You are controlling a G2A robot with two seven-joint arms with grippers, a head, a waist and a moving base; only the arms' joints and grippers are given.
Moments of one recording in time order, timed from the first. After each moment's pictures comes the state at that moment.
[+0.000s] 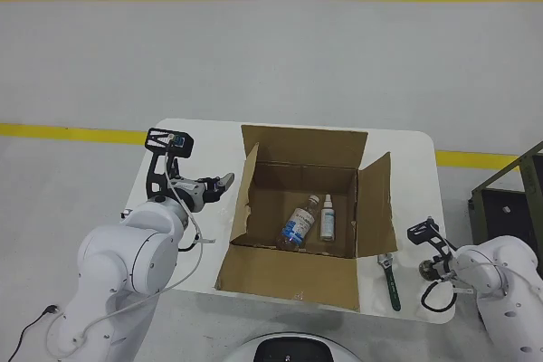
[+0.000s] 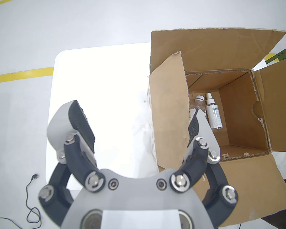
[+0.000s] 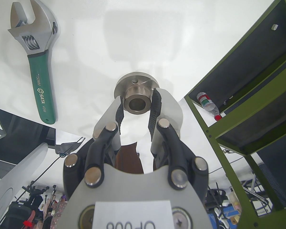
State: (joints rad) left arm 1.05 -1.29 -1.31 -2.14 1.27 0.21 -1.18; right arm -1.31 -0.98 1.57 -1.69 -1.09 -0.28 1.47
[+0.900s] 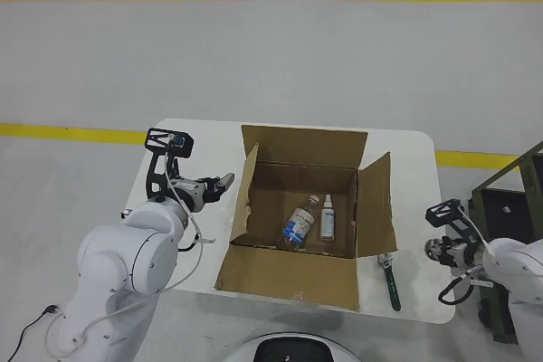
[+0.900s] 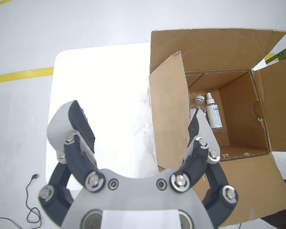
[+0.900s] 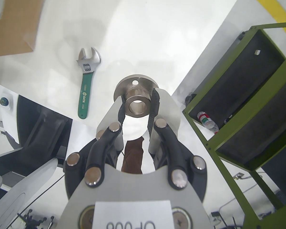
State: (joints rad) left arm 1.05 -1.29 -1.31 -2.14 1.27 0.21 -1.18; right arm -1.41 -0.95 1.80 -2.01 -0.89 -0.24 1.48
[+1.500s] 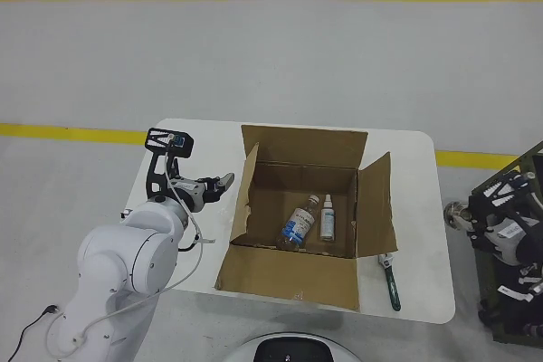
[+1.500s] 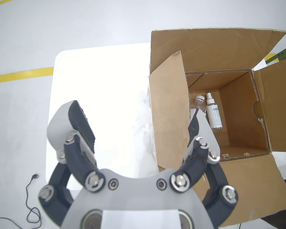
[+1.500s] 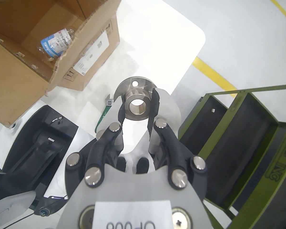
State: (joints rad) left arm 1.05 -1.29 -1.31 -2.14 1.27 0.21 -1.18; right arm -1.41 -0.92 2.04 -2.35 -0.64 -0.31 1.45
